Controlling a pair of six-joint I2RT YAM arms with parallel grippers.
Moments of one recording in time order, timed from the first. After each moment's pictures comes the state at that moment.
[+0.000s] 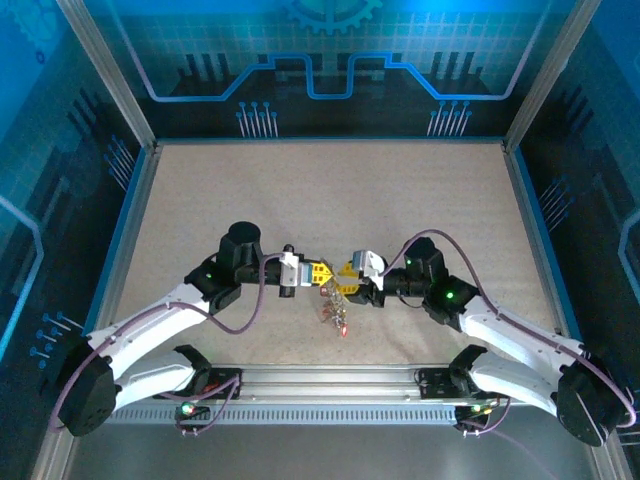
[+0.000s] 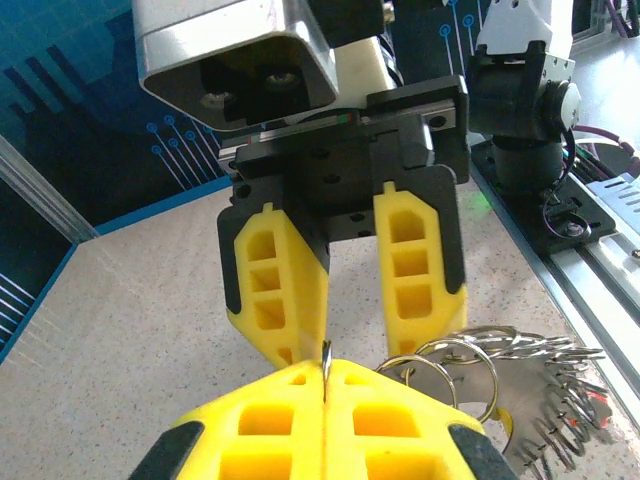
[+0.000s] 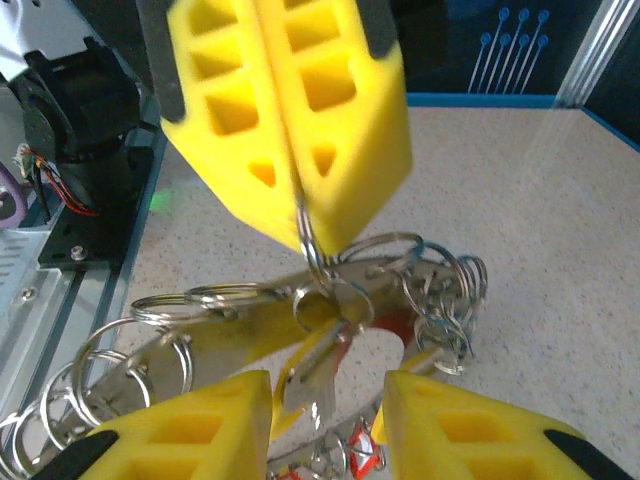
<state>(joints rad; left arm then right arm) -0.61 1.08 0.63 0.12 0.82 0.64 0.68 1.00 0.52 0.11 -0.63 -0.34</state>
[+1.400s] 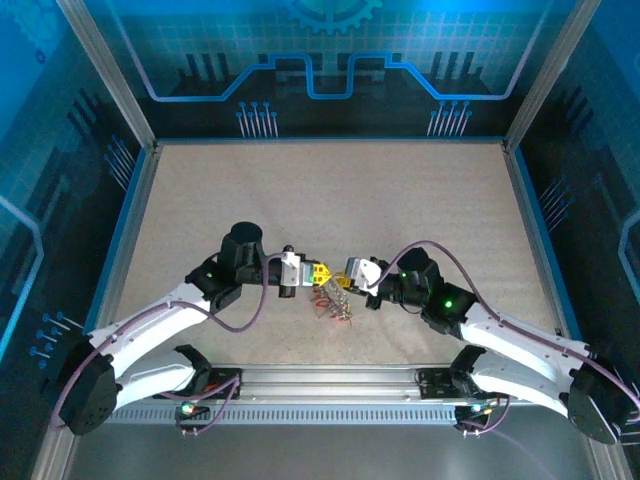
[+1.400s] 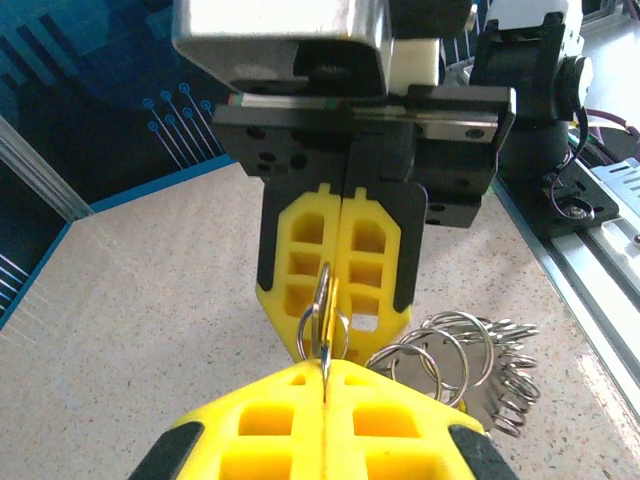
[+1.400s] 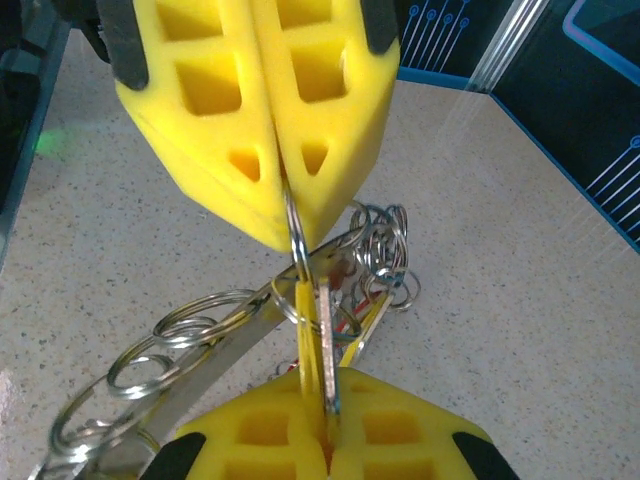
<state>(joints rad) -0.61 1.09 0.63 0.08 0.80 0.65 0.79 0.95 0.51 0.06 -0.32 -0.46</state>
